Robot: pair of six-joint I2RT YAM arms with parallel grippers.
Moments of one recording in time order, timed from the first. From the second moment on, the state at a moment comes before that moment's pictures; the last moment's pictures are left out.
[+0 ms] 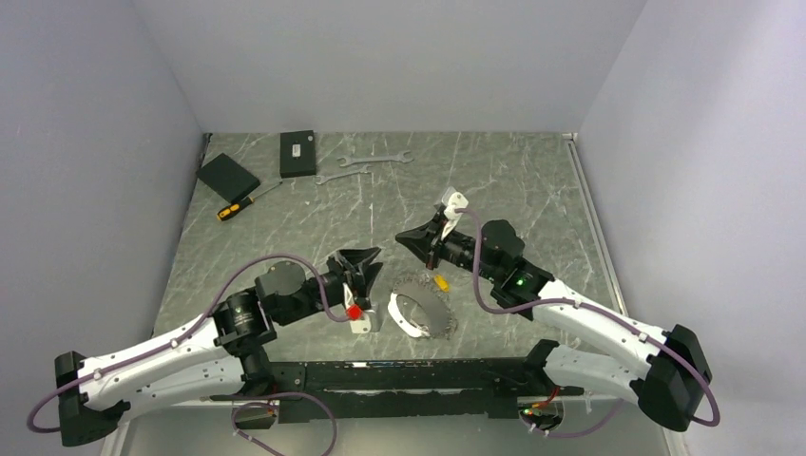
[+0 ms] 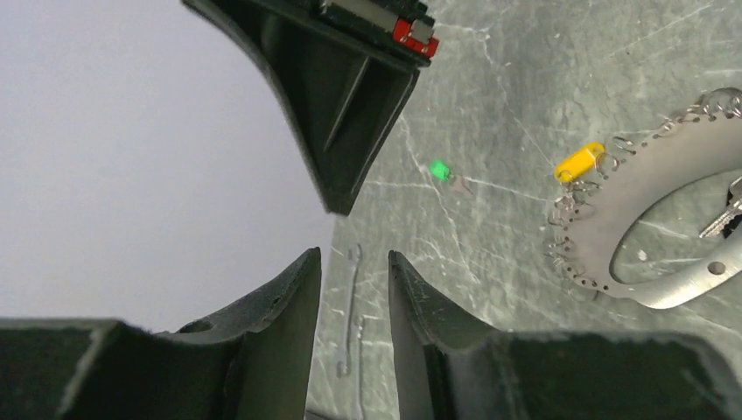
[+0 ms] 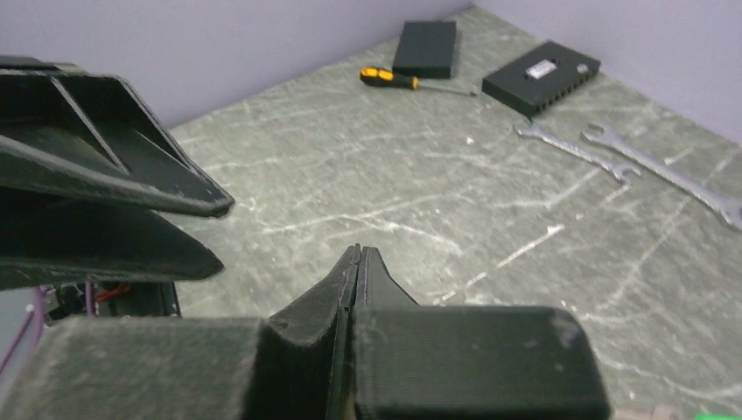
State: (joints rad) left arm -1.10 0.72 0.65 -0.02 0.01 1.01; right arm 0.81 1.01 0.66 0.37 -0.28 0.12
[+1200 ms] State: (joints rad) left arm -0.77 1.34 0.89 -0.03 -0.11 -0.19; right arm 0.47 1.53 1.03 -0.28 0.15 0.42
